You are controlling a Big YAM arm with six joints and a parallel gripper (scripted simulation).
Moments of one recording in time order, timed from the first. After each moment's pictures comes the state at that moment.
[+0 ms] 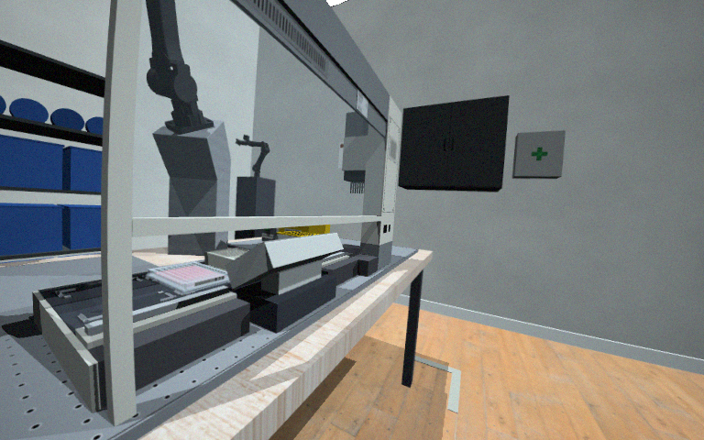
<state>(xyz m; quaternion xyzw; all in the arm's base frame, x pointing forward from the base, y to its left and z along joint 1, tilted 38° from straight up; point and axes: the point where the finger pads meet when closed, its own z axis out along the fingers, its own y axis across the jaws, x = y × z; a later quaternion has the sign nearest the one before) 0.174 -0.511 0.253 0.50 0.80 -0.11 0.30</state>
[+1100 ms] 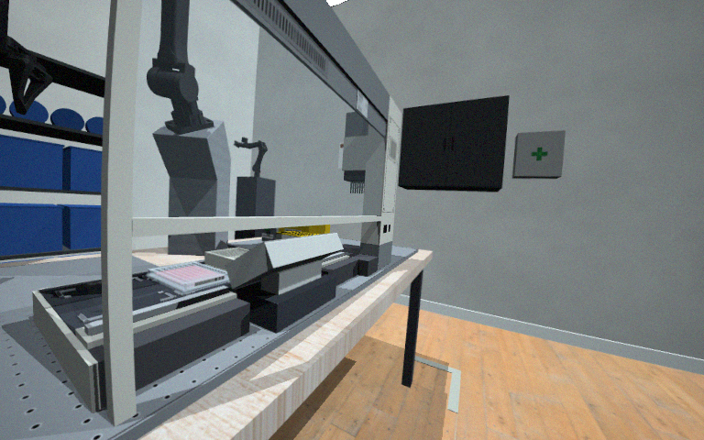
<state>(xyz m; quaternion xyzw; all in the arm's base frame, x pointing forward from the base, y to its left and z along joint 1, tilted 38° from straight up) 0.198 -0.385 0.187 0.25 0.92 -0.19 0.25</state>
